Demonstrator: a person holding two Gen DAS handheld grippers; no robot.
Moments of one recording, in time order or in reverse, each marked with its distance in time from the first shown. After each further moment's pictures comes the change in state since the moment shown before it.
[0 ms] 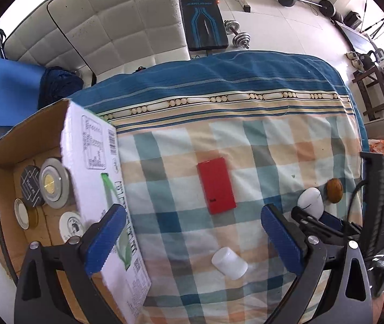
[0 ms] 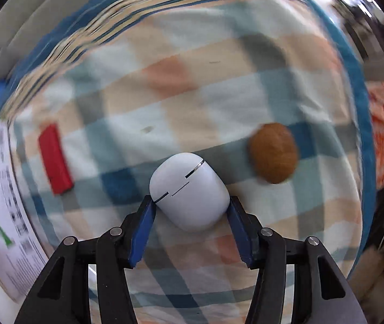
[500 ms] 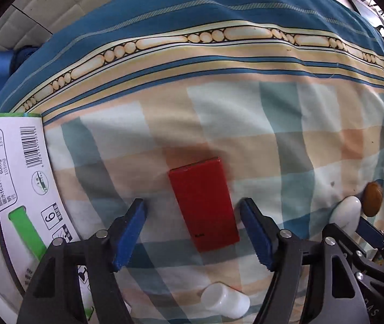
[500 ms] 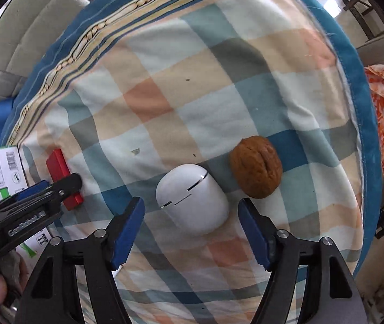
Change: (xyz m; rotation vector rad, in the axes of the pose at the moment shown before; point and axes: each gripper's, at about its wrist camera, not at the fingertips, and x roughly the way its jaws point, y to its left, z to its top) left arm 0.110 -0.020 0.030 0.039 0.227 0.000; right arm 0.004 -0.005 0.022 -0.063 0.058 0.031
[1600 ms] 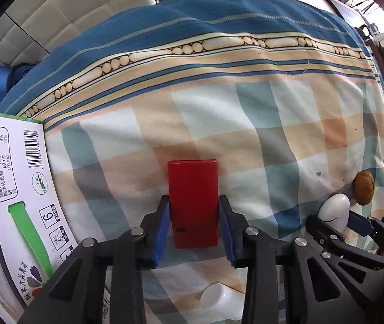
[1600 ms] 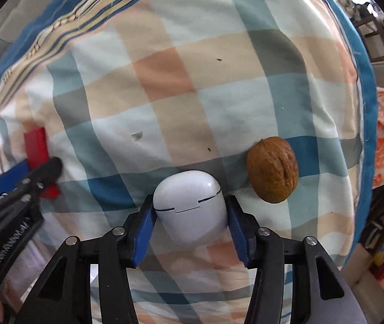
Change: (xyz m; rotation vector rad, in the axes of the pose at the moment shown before) left arm -0.014 -0.005 -0.025 0.048 -0.103 -0.042; right arm 0.034 0.055 -0.018 -0.093 0.047 -0.165
